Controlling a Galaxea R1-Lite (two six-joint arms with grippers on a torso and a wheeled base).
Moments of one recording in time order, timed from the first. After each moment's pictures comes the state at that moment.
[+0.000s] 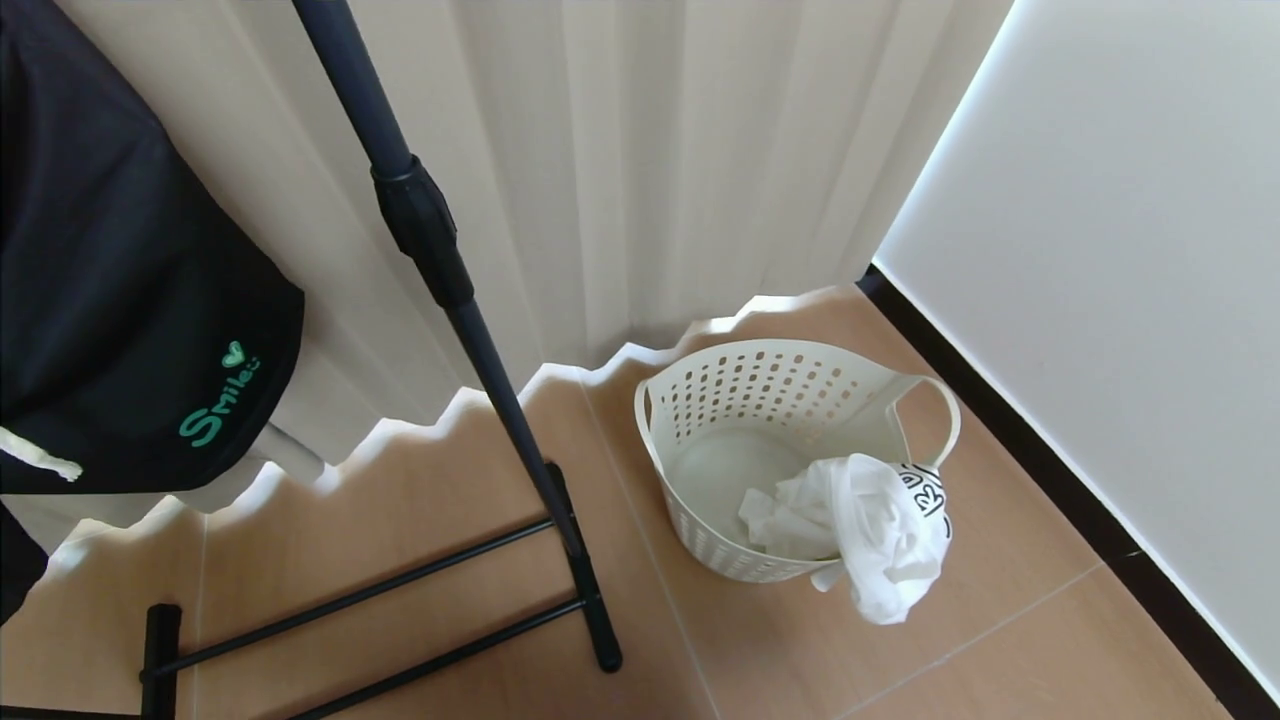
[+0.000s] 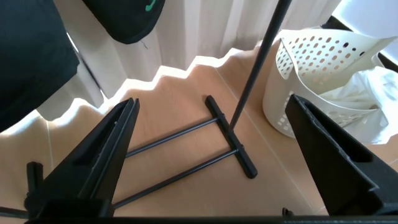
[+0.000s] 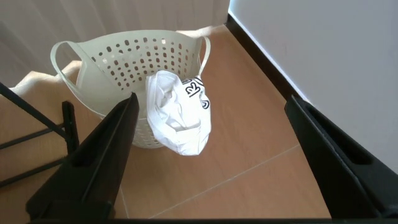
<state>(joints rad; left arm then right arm) 0.00 0.00 0.00 -0.06 -0.07 -0.01 0.00 0.00 0.00 -0.04 -0.07 0.06</state>
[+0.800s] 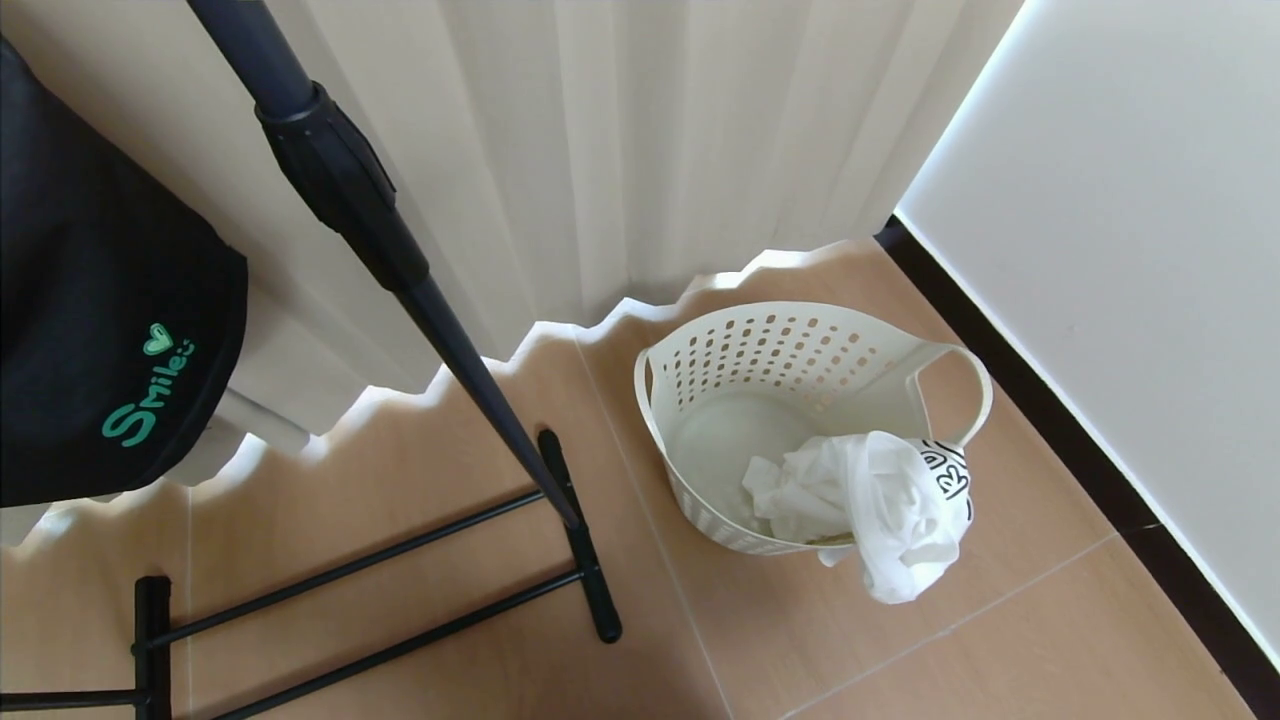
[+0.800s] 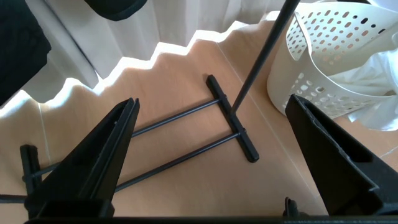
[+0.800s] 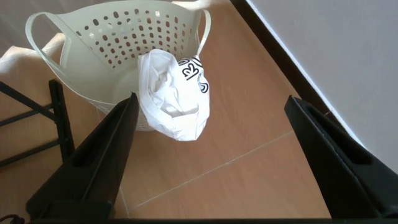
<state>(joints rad) 0.00 0.00 0.00 -0.06 -0.07 -0.01 0.00 0.00 0.00 -0.03 -0.08 0.05</state>
